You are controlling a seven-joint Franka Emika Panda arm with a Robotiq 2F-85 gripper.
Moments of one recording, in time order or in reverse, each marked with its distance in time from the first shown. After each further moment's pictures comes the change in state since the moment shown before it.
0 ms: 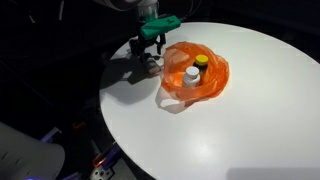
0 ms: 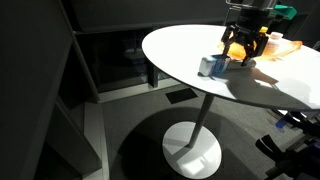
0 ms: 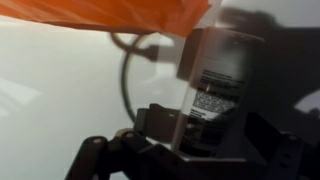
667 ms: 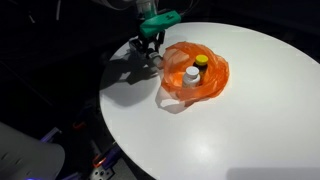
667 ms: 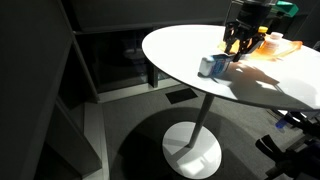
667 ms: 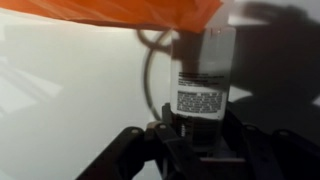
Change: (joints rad) arm -0.015 -0.032 0.016 -0.025 0.002 0.069 0.006
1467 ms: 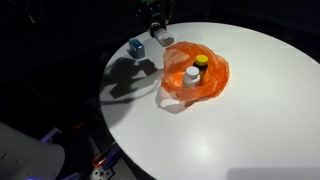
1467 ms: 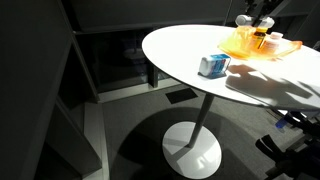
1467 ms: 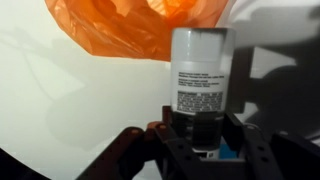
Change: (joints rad) arm -0.011 -0.252 -0.082 -0.015 0.014 -0.132 0.050
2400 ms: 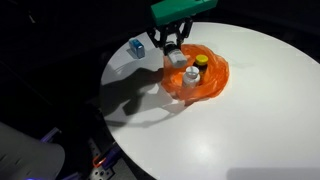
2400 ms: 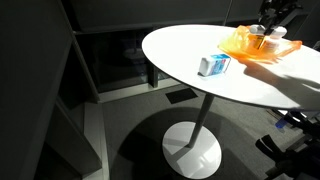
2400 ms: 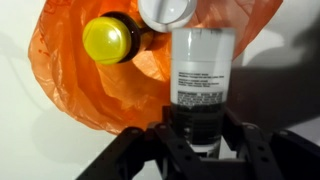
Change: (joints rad) arm -0.053 0.055 -0.102 -0.018 0.001 0.007 -0.019
